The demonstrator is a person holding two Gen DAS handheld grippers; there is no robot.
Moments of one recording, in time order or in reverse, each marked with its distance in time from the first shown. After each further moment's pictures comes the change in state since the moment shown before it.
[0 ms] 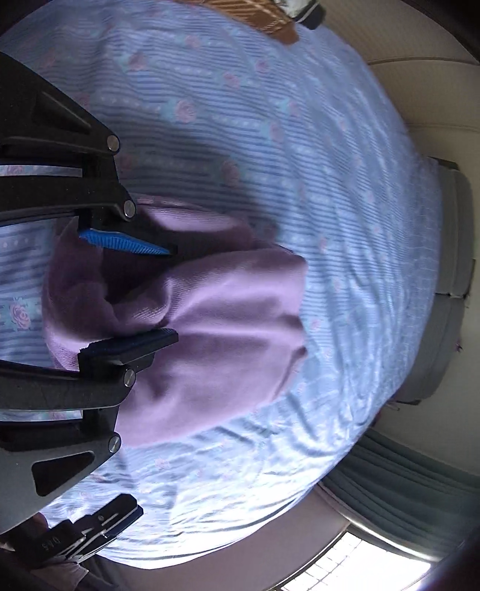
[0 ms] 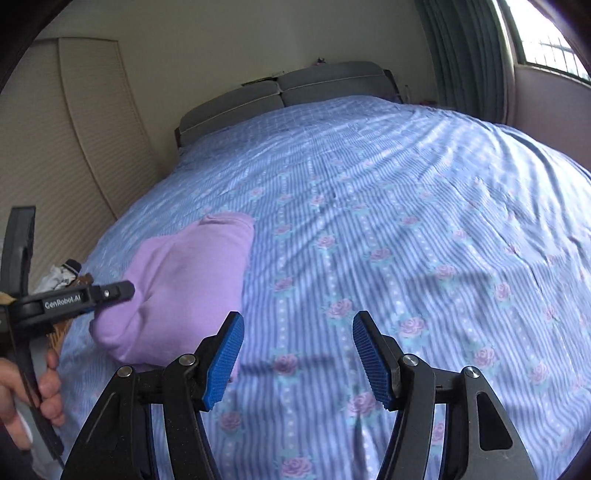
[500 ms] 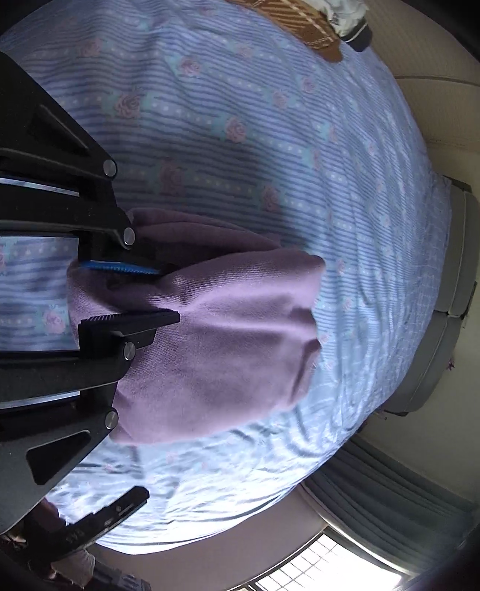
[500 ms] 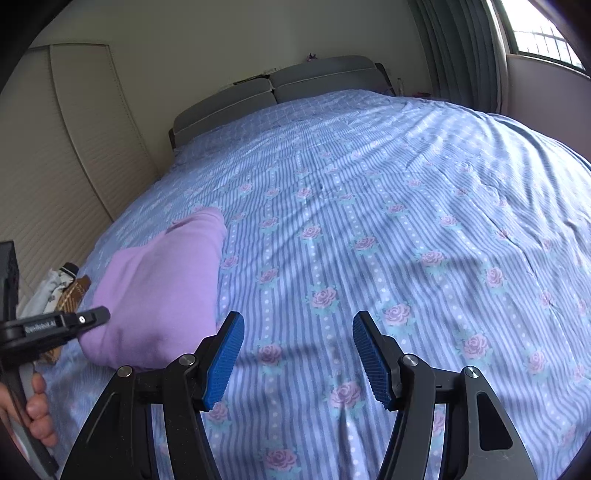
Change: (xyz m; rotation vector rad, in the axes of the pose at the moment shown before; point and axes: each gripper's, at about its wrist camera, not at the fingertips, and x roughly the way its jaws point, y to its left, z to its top) left arm -0.013 0.022 -0.031 -0.088 -0.014 -0.043; right arm 0.001 -0.011 -0.004 0.026 0.013 -0.003
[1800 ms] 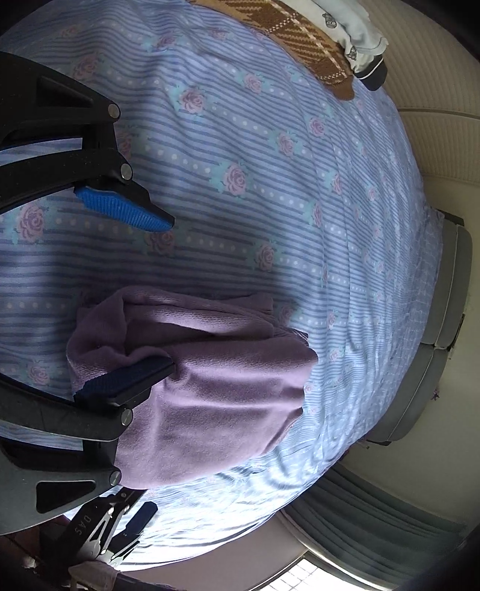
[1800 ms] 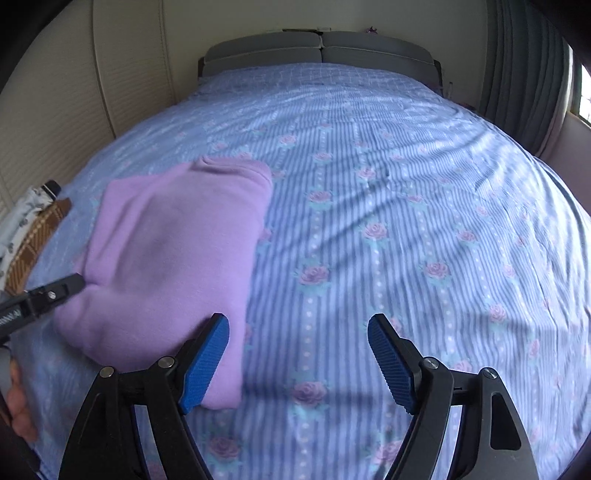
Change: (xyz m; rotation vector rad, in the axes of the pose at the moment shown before) left arm 0.003 0.032 -0.001 -0.058 -0.064 0.101; right arm 0.067 0.065 0.017 -0.288 0.186 -0.093
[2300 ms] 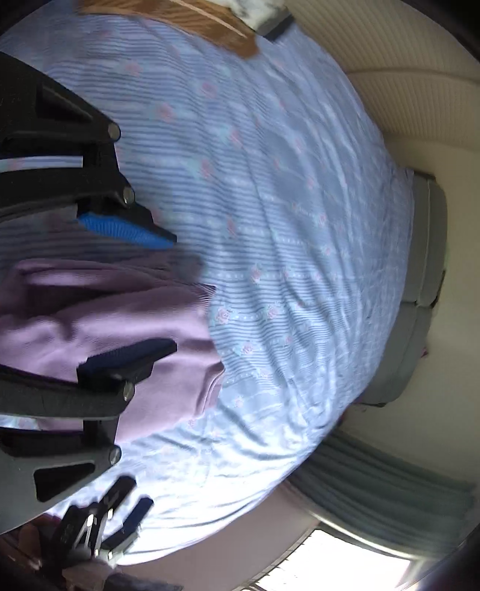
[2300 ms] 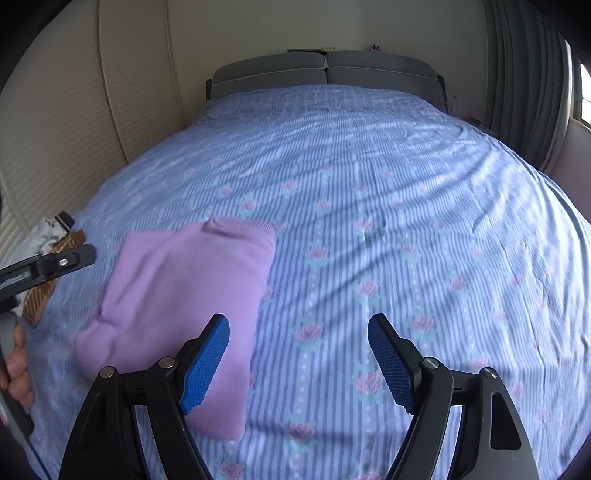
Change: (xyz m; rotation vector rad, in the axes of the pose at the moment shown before) left arm 0.001 -0.027 0.085 0.148 -0.051 -0.095; right arm -0.028 -0.015 0.042 0.019 -0.094 0.071
